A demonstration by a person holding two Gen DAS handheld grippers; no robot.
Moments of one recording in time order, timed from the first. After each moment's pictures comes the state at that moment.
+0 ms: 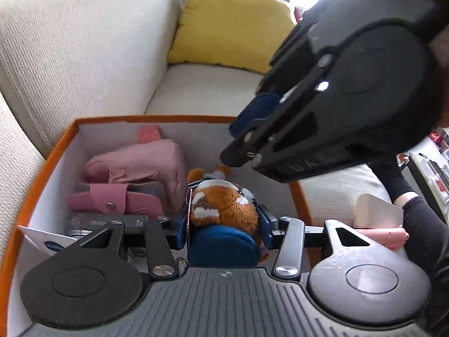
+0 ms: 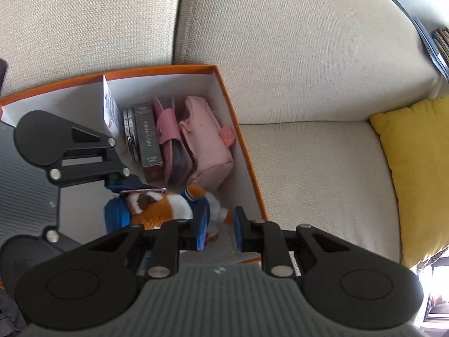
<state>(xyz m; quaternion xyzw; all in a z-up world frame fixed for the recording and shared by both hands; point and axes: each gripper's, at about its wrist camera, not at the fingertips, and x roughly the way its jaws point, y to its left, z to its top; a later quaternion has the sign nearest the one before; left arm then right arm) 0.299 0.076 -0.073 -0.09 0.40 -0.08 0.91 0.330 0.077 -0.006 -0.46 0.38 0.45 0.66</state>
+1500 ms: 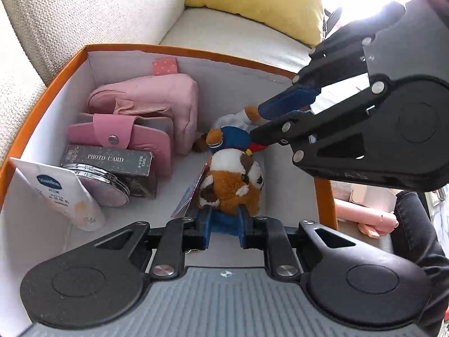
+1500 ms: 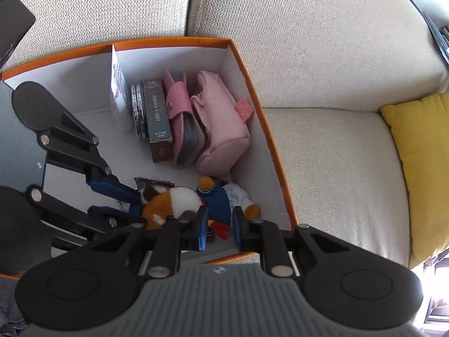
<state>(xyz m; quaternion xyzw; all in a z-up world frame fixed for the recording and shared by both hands) 0.284 0.092 -0.085 -0.14 0.50 -0.07 0.85 0.323 0.066 -0.031 -0.47 0.39 0.45 0.65</state>
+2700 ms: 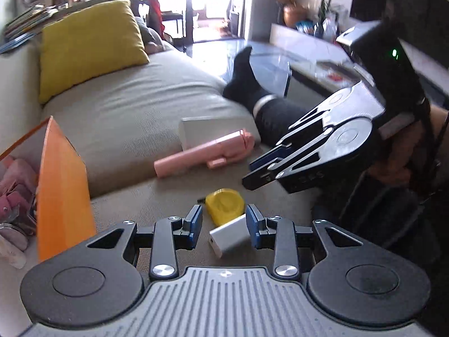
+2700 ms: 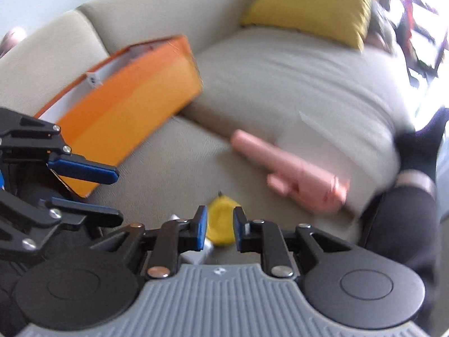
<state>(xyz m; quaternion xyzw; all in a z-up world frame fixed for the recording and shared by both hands) 0.144 -0.114 -0.058 0.12 0.39 -0.27 0.87 0.188 -0.250 -0.068 -0.08 0.44 0.31 0.84</state>
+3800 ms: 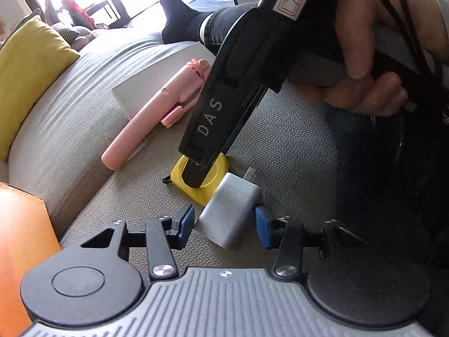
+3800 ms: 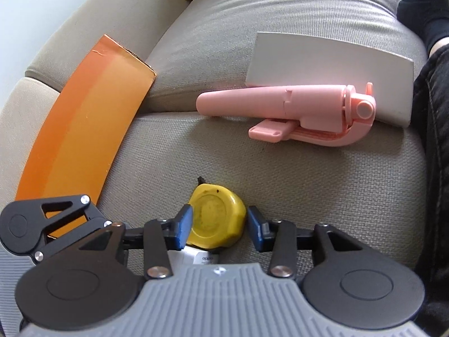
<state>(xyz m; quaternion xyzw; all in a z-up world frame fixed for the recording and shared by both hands) 0.156 -0.171 -0.143 0.33 0.41 -0.33 0.78 0.240 -0.269 -0.150 0.13 0.52 0.30 0.79</state>
